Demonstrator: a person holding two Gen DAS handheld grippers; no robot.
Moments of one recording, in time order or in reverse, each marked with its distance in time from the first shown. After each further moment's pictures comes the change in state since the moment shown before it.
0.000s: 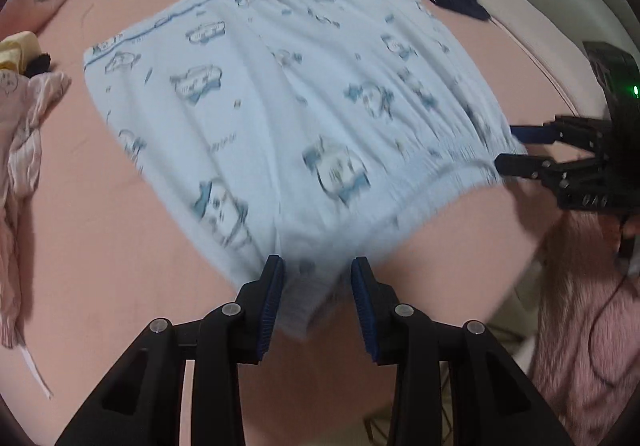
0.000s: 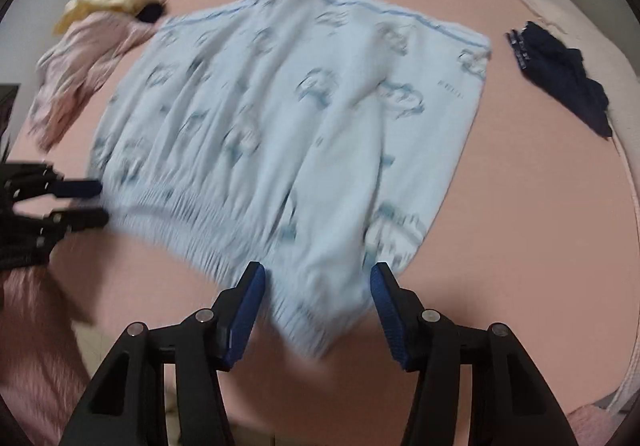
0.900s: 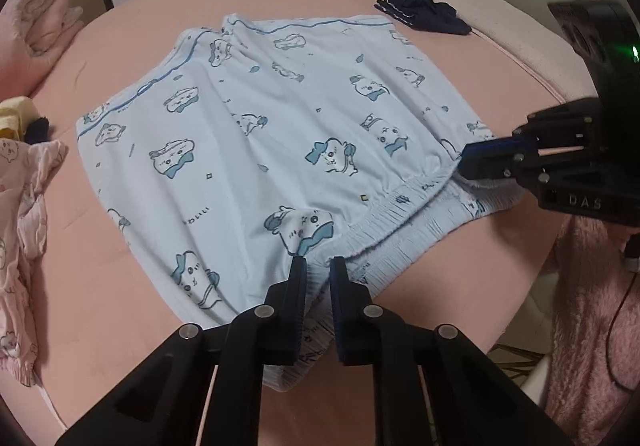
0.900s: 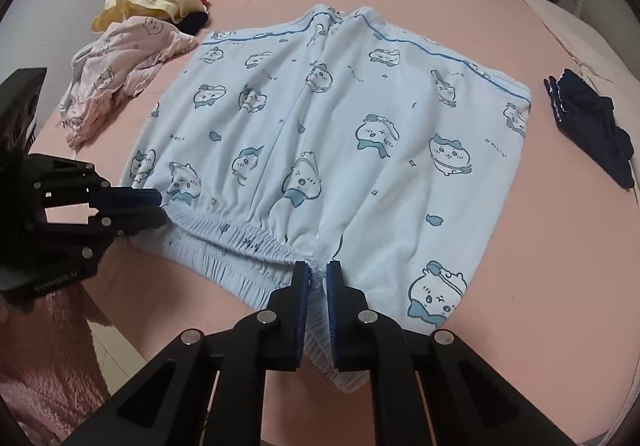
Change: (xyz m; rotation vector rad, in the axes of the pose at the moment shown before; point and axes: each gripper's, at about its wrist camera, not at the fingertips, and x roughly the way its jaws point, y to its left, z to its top) left arm -0.005 -0.029 0.004 0.105 -0.132 0.064; right arm 0.008 0.011 0.034 -0.076 -0.099 0.040
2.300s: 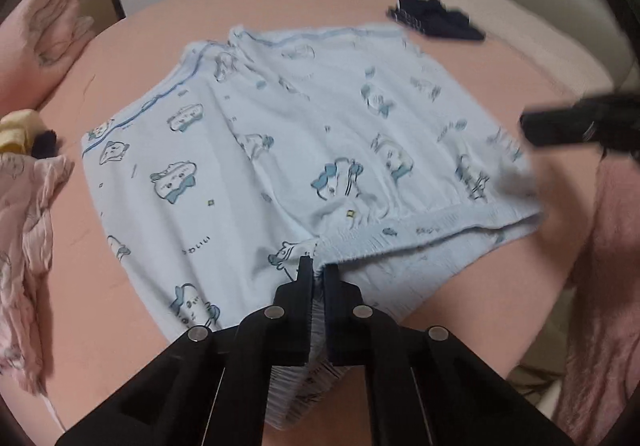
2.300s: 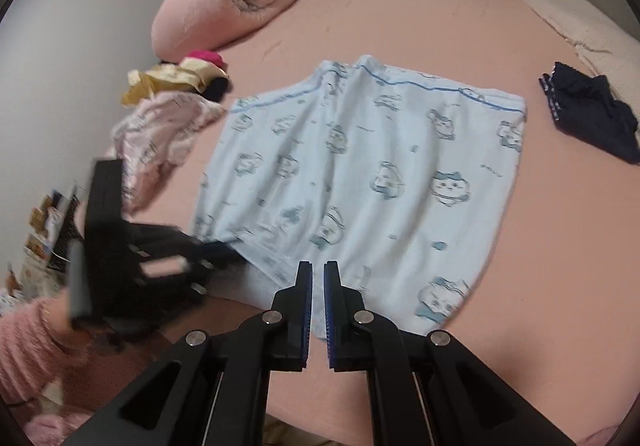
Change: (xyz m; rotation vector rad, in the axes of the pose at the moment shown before) left arm 0.001 0.001 0.022 -0.032 -0.083 0.044; right arm -0.055 -0.020 0.002 0.124 -0.105 0.173
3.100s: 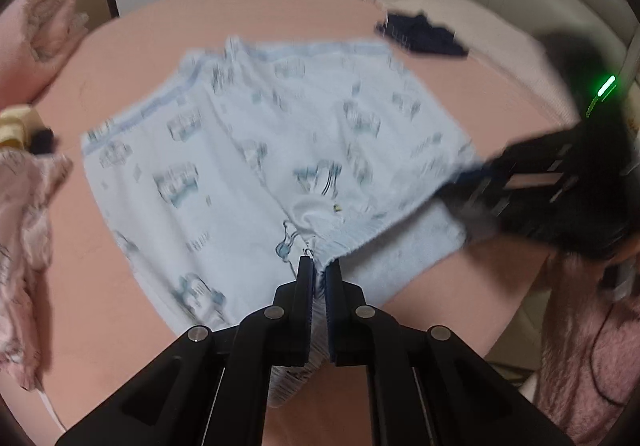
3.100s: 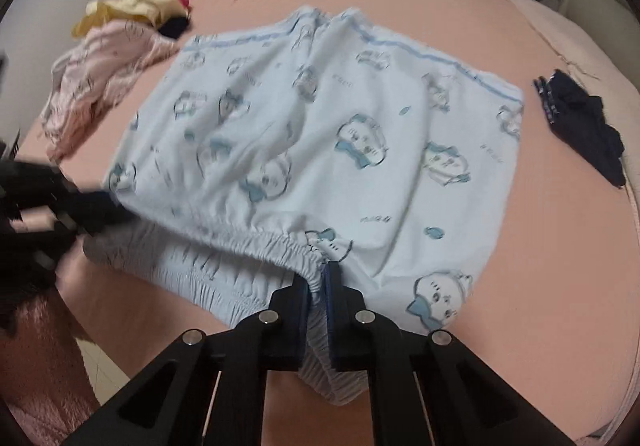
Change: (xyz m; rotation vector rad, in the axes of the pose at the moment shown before) left arm 0.002 0.004 -0.006 -0.030 0.058 -0.033; right arm 0.058 0.012 -0.006 -0.109 0.062 -0.219
